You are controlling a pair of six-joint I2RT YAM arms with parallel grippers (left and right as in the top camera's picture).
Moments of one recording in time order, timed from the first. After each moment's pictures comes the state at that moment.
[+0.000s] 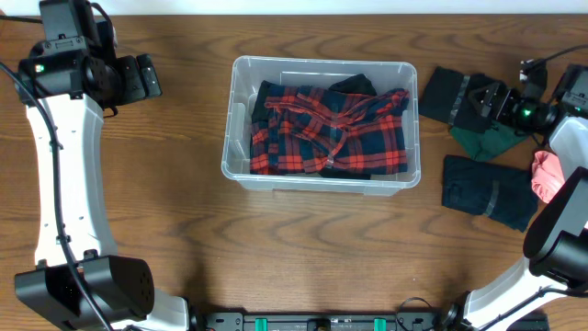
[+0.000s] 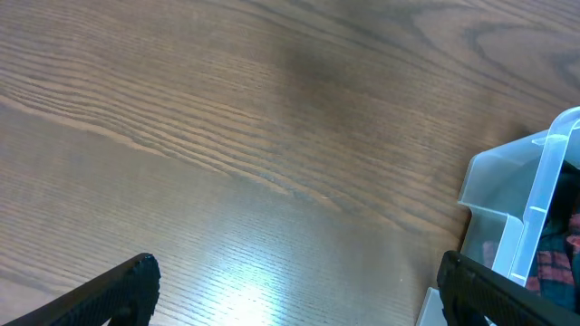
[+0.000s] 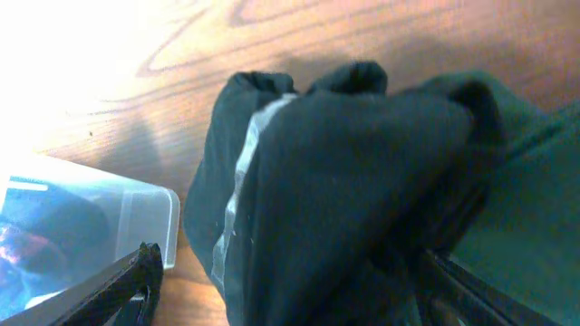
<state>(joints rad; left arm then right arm) 0.19 1.68 1.78 -1.13 -0.03 -0.09 -0.43 1.92 1.32 -0.37 -0.63 0.01</state>
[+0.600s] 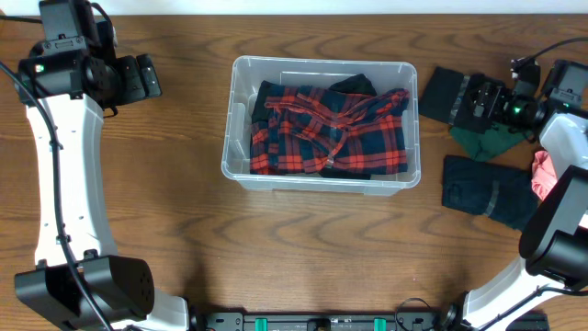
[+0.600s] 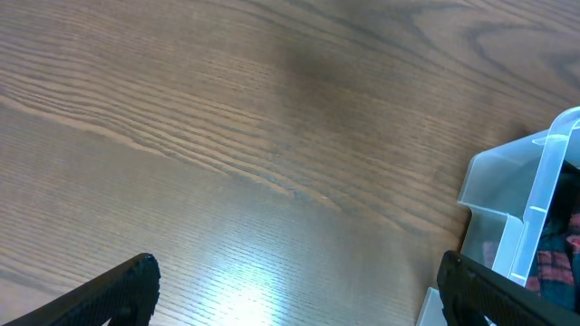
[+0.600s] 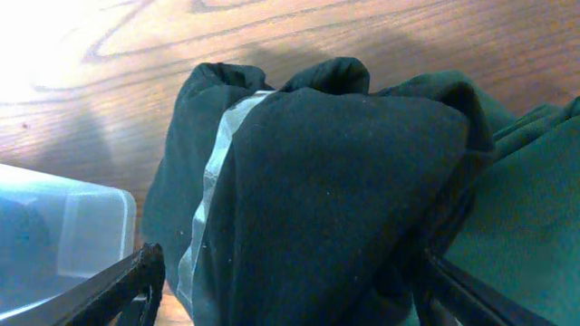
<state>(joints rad) 0.19 1.68 1.78 -1.13 -0.03 -0.09 -0.38 1.92 1.32 -0.37 -0.47 -0.01</state>
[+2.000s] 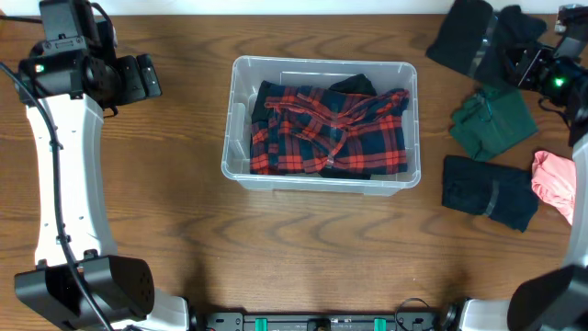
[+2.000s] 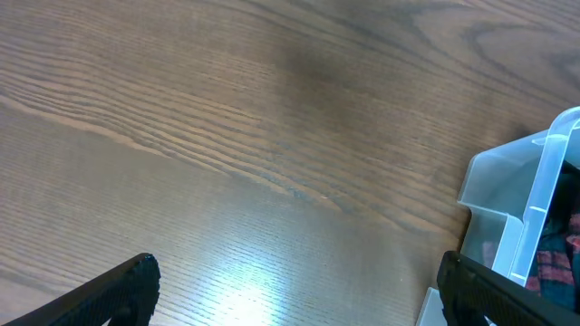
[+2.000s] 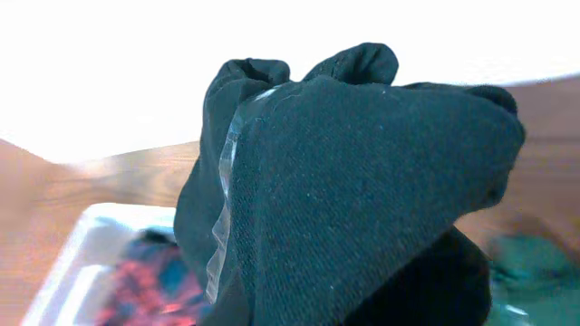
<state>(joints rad) 0.19 1.68 1.78 -1.13 -0.04 -0.09 -0.36 1.55 1.46 -0.50 -0.75 0.16</state>
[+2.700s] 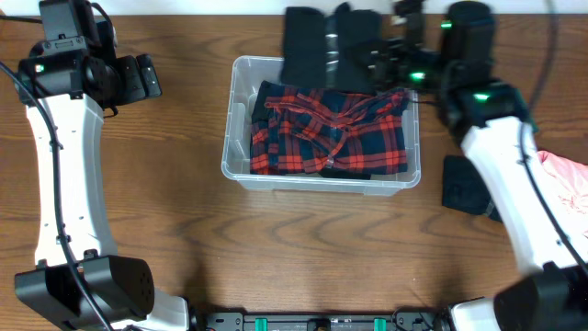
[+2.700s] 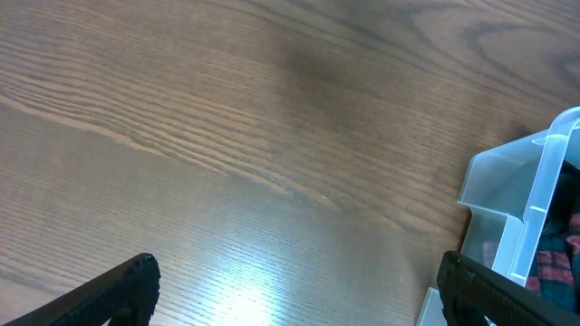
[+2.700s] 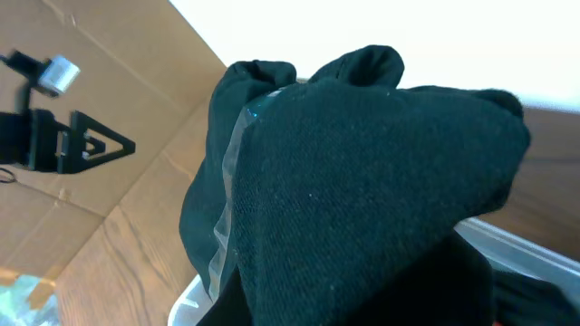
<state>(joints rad) 0.19 1.68 1.78 -1.13 -0.03 -0.09 0.26 1.64 1.46 -0.30 -0.66 0.32</state>
